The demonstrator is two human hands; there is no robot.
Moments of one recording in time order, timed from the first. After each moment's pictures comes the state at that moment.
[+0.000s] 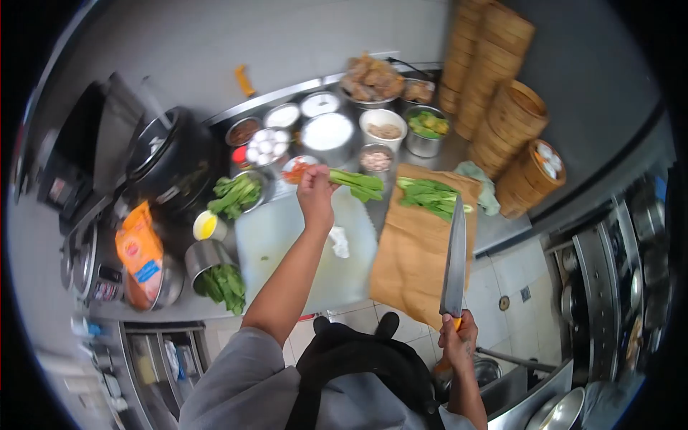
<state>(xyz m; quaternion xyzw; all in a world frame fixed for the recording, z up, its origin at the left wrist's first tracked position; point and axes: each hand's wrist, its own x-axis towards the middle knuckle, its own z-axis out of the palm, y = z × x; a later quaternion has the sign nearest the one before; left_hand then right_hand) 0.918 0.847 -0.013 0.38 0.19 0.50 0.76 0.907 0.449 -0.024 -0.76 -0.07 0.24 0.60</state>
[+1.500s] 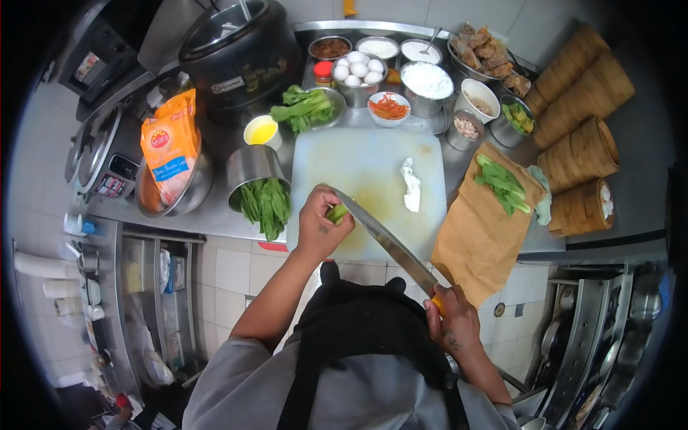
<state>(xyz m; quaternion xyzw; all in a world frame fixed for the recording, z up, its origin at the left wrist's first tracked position) 0.673 0.808 -0.061 0.70 0.25 0.46 0.49 0.836 0.544 0.032 -0.78 -0.56 0.14 0.25</state>
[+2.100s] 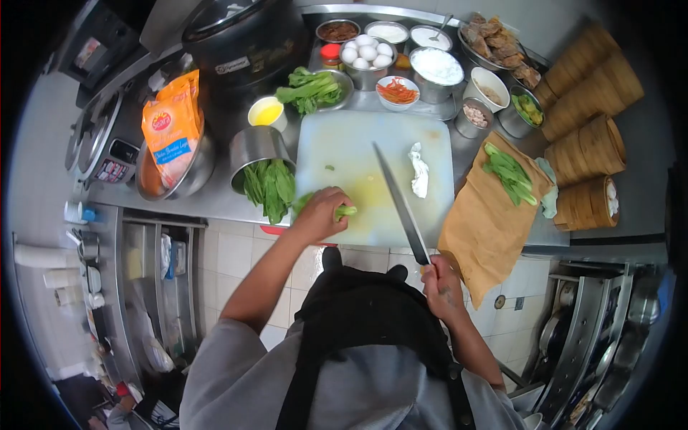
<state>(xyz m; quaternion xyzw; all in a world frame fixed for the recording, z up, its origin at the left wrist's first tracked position) 0.637 0.830 -0.091 0.90 0.22 0.18 0.32 0.837 0.566 -0.046 -0.78 -0.36 0.36 0.35</state>
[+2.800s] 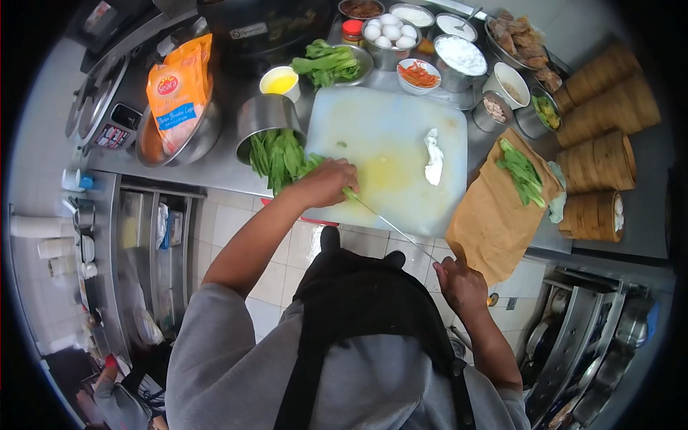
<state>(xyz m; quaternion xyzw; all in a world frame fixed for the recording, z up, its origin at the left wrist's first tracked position) 0.634 0.859 -0.083 0.95 0.15 0.00 0.29 0.862 0.553 -0.036 -0.77 -0.63 0.09 0.03</state>
